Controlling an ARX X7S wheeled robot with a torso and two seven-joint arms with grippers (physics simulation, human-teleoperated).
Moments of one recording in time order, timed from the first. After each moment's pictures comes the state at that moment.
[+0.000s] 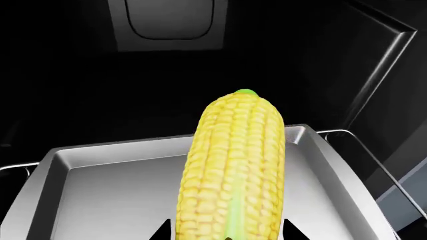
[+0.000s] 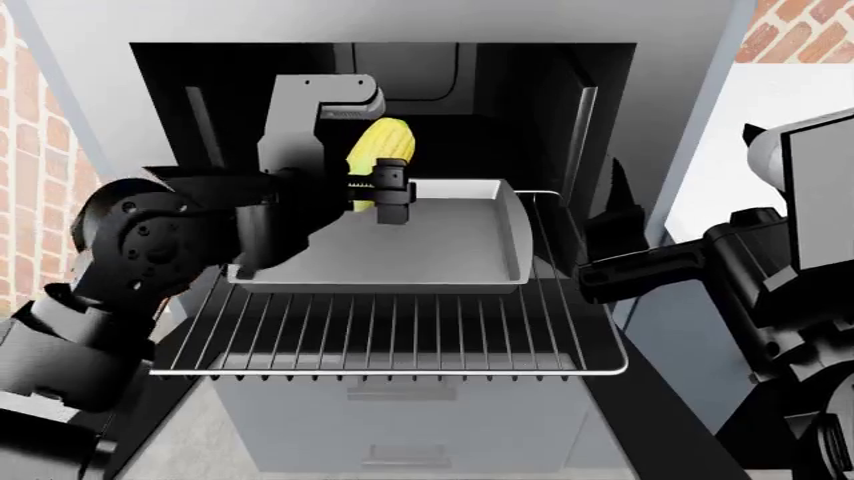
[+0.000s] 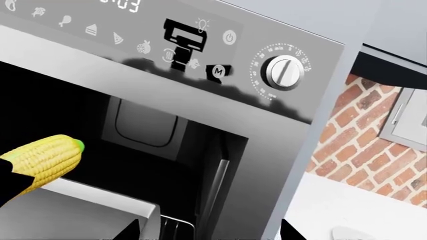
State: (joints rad) left arm -1.27 -0.34 0.65 -0.30 -1.33 -0.95 -0.63; right arm 1.13 0.90 -0.39 -0.81 1.77 1.03 1.27
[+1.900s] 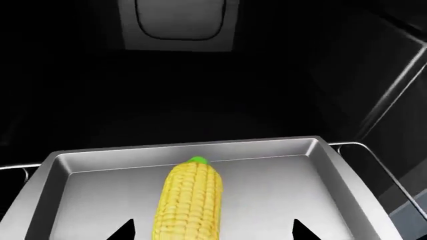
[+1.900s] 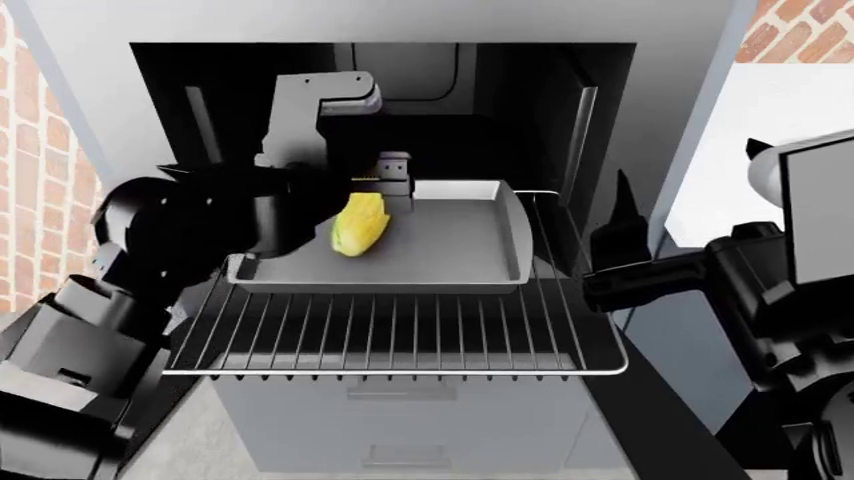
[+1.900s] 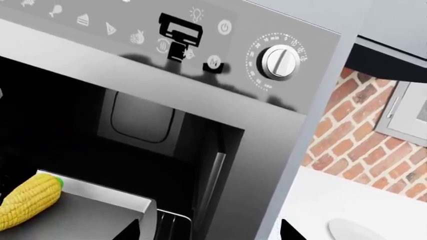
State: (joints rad) left arm -1.30 -0.30 0.69 -0.43 -1.27 -0.87 -0.56; right arm 1.06 0.93 -0.39 -0.83 1.71 0.99 1.24
